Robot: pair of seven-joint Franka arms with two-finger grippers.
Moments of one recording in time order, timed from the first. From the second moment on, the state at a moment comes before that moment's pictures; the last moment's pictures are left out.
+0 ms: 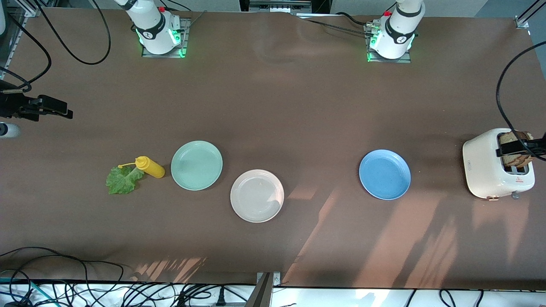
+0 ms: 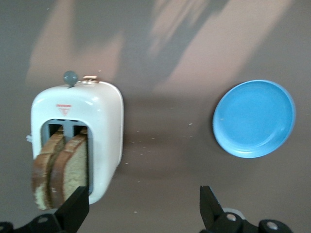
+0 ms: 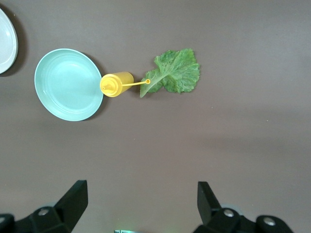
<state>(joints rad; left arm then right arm) 0.44 0.44 -0.26 -1.30 0.14 1.56 0.17 -0.01 0.16 -0.08 -1.49 0.07 1.51 -0.15</state>
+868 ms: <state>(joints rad) 0.53 0.60 -0.26 -1.30 0.31 1.57 0.29 -0.01 0.16 -0.10 -1.49 0.07 1.51 -0.15</state>
